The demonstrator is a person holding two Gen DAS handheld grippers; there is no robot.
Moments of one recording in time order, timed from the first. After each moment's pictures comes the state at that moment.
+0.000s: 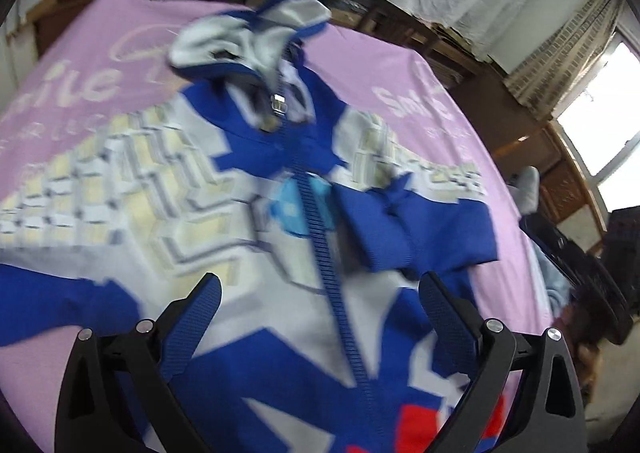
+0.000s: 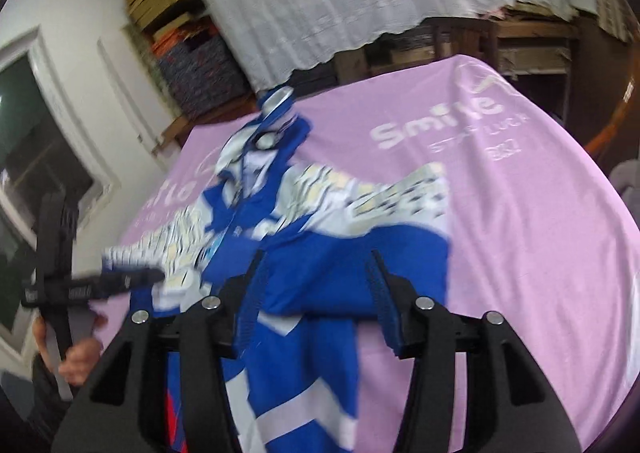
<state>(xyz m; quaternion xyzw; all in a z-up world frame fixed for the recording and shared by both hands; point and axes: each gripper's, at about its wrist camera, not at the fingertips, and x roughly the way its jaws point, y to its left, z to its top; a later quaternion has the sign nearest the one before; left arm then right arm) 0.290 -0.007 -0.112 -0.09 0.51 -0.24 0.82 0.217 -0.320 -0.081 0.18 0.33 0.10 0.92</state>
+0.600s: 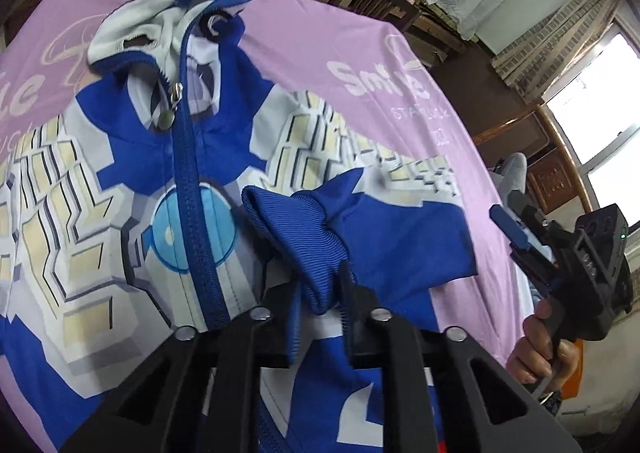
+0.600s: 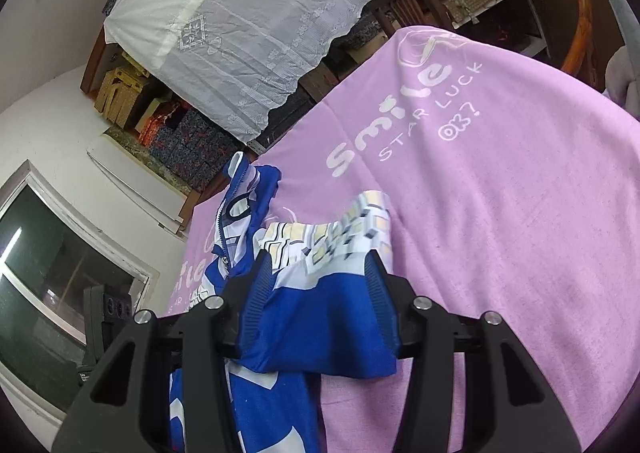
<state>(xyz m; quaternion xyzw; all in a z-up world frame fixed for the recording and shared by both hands) 0.313 -0.081 -0.122 -0.09 0.52 -0.27 0.80 0.237 -0.412 -0.115 0.35 0.29 0.10 0.88</state>
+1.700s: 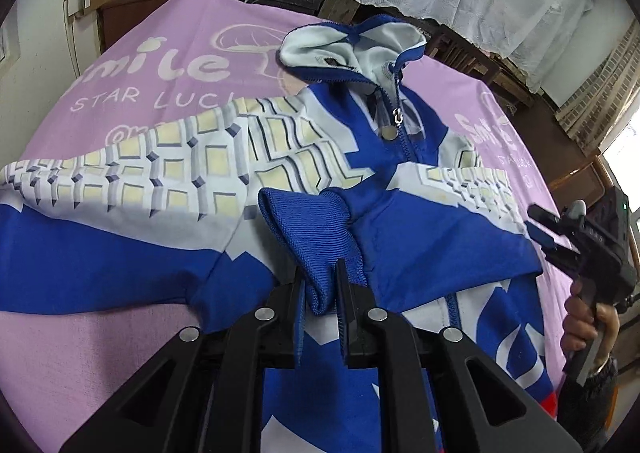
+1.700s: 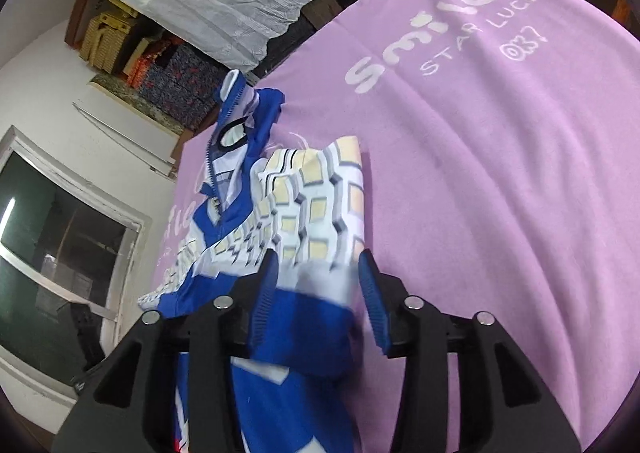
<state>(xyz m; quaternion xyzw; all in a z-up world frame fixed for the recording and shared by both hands) 0.274 0.076 -0.127 -0.10 0.48 -0.13 0.86 0.301 -0.352 -0.146 0.33 0.41 0.13 0.84</state>
